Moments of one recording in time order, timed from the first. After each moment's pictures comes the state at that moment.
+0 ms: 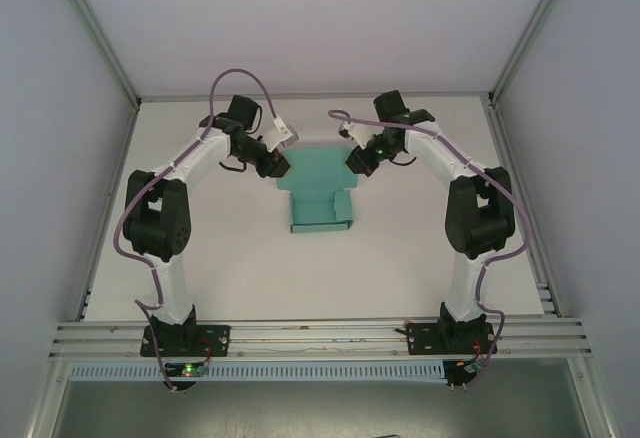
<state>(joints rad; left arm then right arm) -0.23 1.95 1.59 -0.81 0.70 0.55 0.29 1.94 1.61 -0.84 -0.56 -0.51</state>
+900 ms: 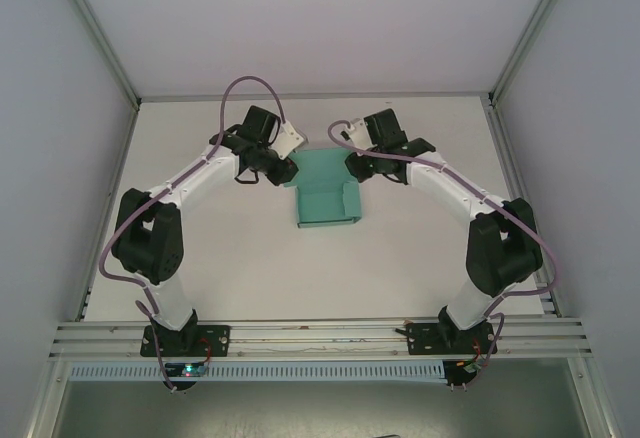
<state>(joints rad) -0.38 1.78 1.42 -0.63 0.34 0.31 0.42 1.67 1.29 -0.50 -0.14 -0.10</state>
